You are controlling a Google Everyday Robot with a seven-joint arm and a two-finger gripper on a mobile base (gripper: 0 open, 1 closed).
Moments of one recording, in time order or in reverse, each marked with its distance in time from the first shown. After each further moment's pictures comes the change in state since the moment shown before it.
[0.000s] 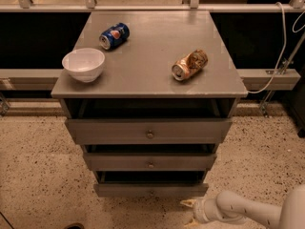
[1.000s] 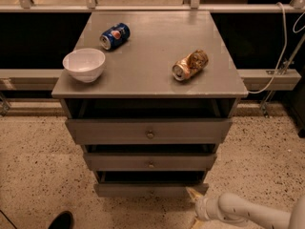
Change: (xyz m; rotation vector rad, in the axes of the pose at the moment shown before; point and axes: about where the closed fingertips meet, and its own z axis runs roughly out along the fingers) arm 0.011 -0.016 -0.013 0.114 0.046 -0.026
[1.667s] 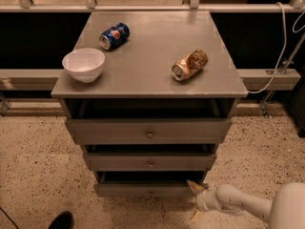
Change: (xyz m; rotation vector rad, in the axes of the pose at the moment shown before) arm 0.033 -0.036 0.024 0.003 0.040 -0.017
